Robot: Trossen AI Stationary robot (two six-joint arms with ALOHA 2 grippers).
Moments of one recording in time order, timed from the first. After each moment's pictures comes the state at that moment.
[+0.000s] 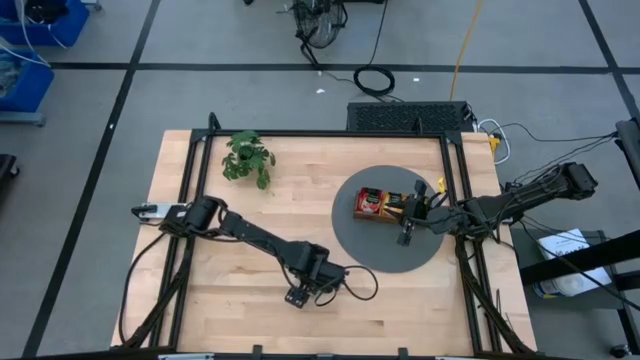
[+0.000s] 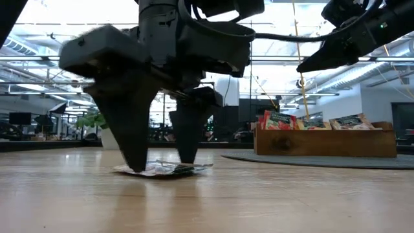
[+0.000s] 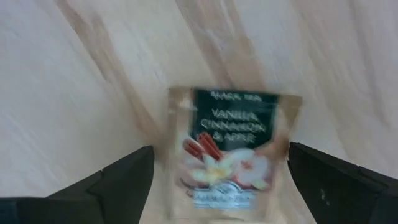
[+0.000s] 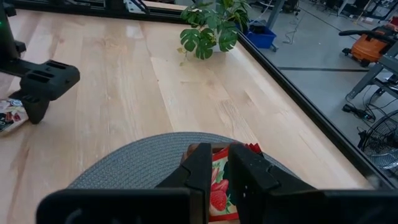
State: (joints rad) left arm -0.32 2.23 1.68 -0.90 0.10 0.14; right arm 0.29 0.83 0.40 -0.05 0.65 0.09
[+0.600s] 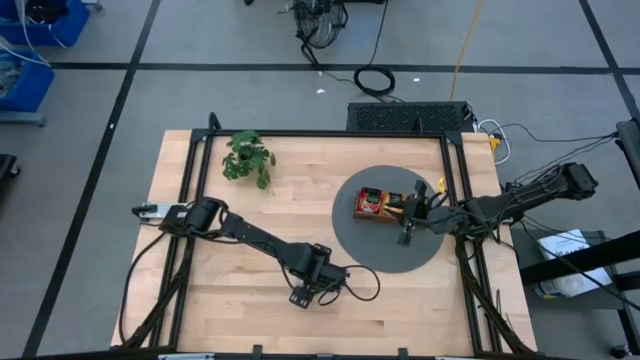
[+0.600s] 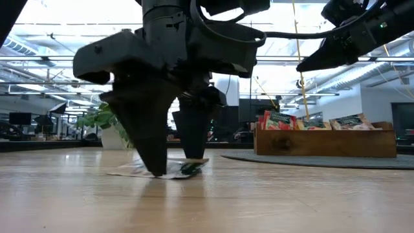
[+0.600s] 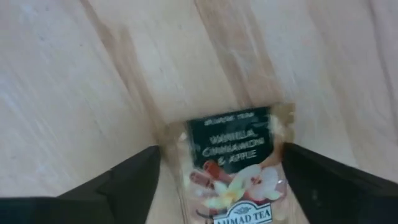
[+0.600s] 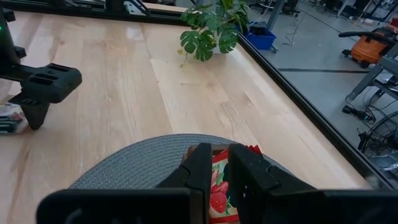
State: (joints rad) left arm -0.33 2.28 1.68 -0.90 0.07 0.07; right arm 0.29 0.83 0.40 -0.04 0.65 0.09
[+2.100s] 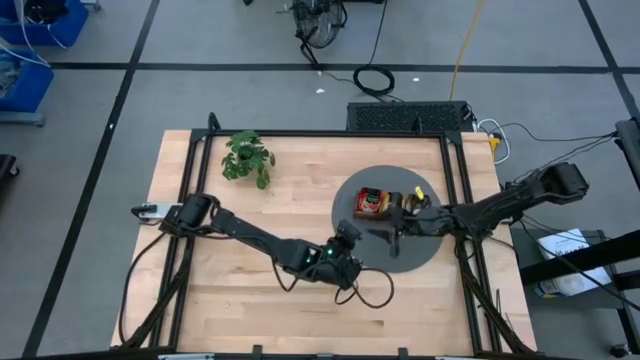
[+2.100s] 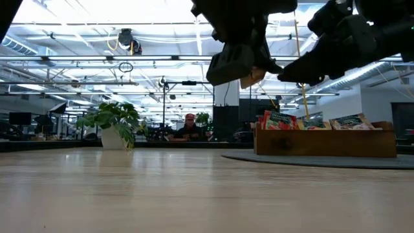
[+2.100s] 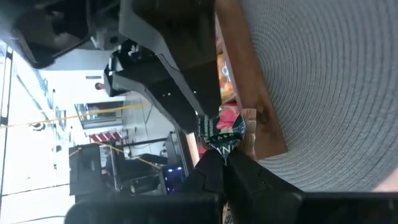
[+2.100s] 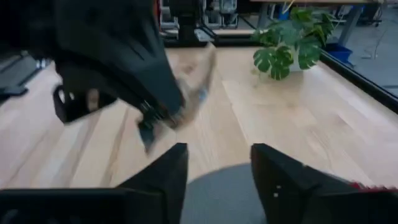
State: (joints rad) left arm -0.34 2.15 1.68 -0.29 -0.92 0.79; right arm 0.22 1.11 0.29 0.53 0.33 0.09
